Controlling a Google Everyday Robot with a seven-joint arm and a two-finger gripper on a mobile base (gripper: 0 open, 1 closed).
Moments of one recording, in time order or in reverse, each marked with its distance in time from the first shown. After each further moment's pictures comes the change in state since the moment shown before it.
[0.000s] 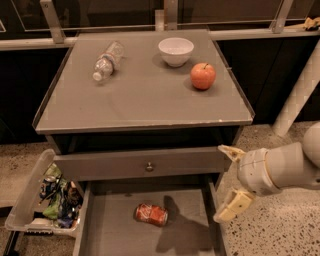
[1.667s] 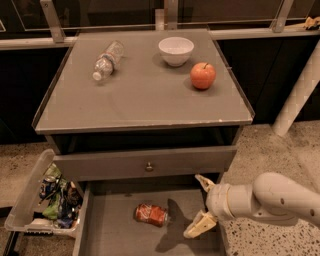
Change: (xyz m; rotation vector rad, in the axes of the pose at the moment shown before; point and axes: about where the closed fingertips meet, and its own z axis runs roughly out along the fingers) arm 0.062 0.019 0.158 -0.008 -0.149 0.122
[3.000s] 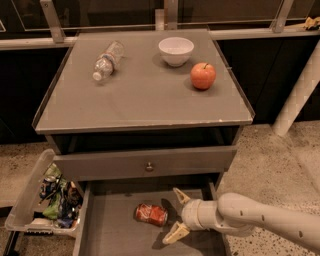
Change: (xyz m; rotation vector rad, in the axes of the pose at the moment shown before) arm 0.055 0.008 0.139 -0.003 -0.057 -0.067
